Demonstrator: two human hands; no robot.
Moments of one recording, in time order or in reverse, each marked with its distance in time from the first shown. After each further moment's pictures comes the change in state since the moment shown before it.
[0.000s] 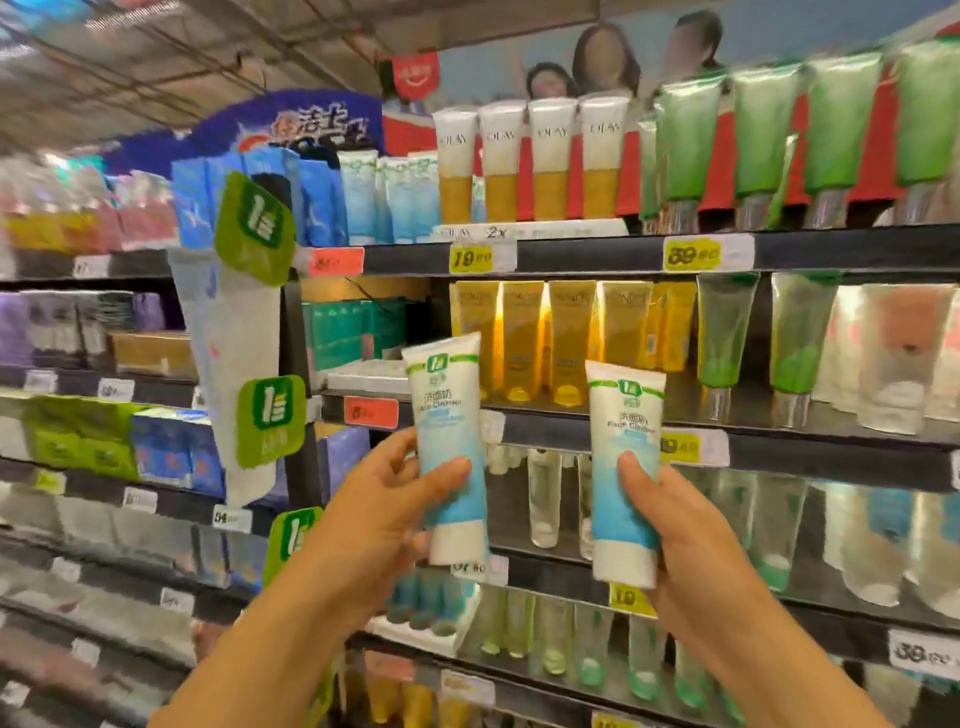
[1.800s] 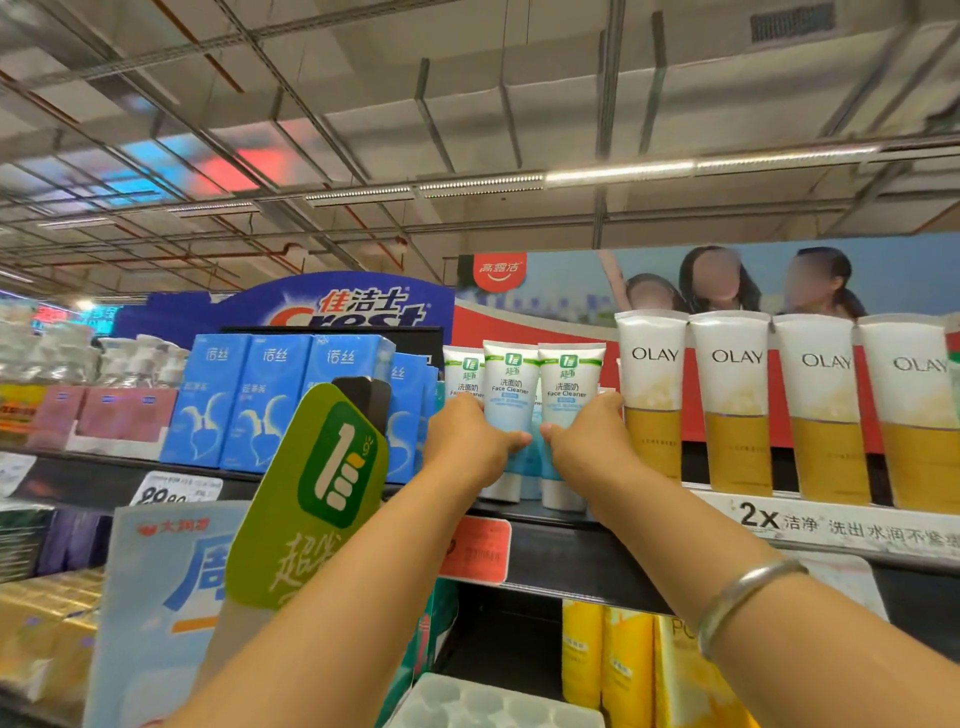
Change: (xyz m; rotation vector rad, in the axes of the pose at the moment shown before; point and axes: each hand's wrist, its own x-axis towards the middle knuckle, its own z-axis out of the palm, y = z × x) left_hand 0.372 0.161 -0.115 0.791 0.387 0.356; right_hand 0.388 -0.077 0.246 -0.798 0.375 -0.388
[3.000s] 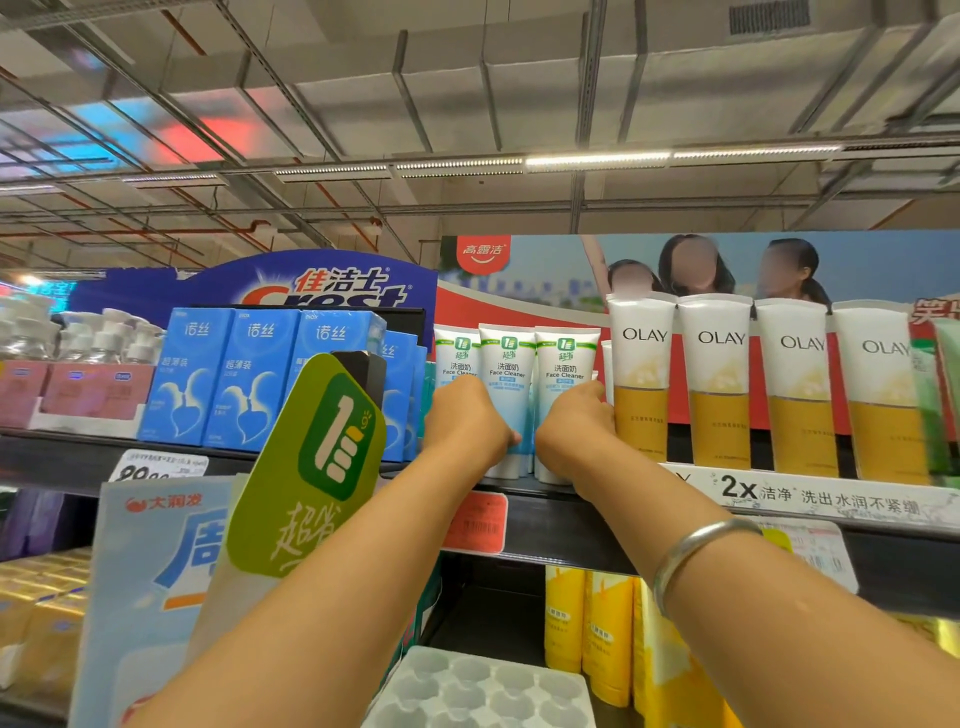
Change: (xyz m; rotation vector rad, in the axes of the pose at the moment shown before) left_hand 0.000 0.002 0.003 0.234 -0.049 0.046; right_hand 0.001 -0.011 0.008 -0.320 -0.002 0.171
